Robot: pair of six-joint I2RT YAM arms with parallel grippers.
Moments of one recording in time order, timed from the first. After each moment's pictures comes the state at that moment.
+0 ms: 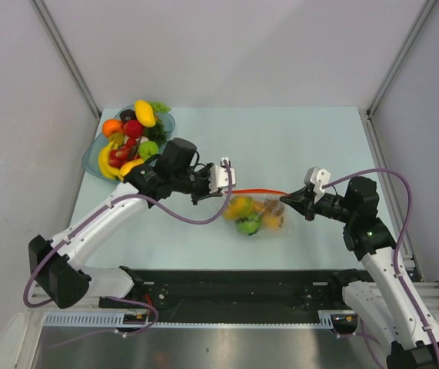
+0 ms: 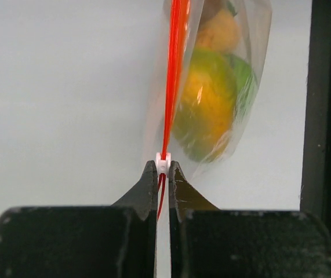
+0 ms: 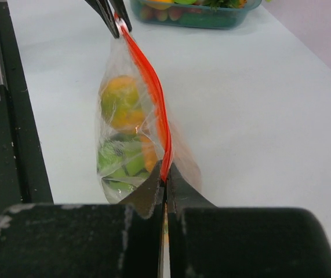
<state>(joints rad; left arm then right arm) -0.68 1.30 1.23 -0.67 0.50 0.71 0.22 0.69 0.64 -0.17 -0.87 -0.30</state>
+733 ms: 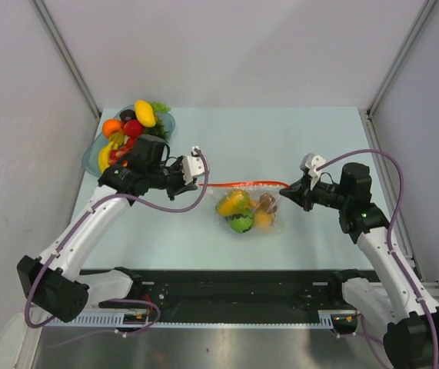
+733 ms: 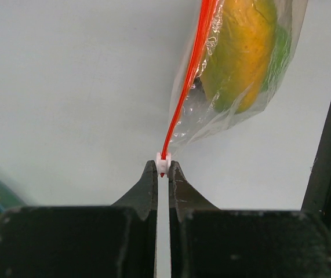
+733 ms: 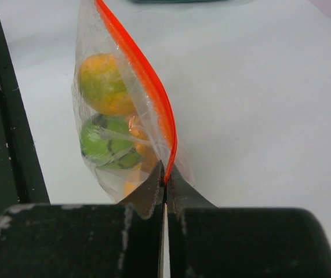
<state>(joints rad) -0.45 1.19 1.18 -0.77 0.53 0.73 0.18 0.84 0.69 -0.19 -0.88 -0.32</state>
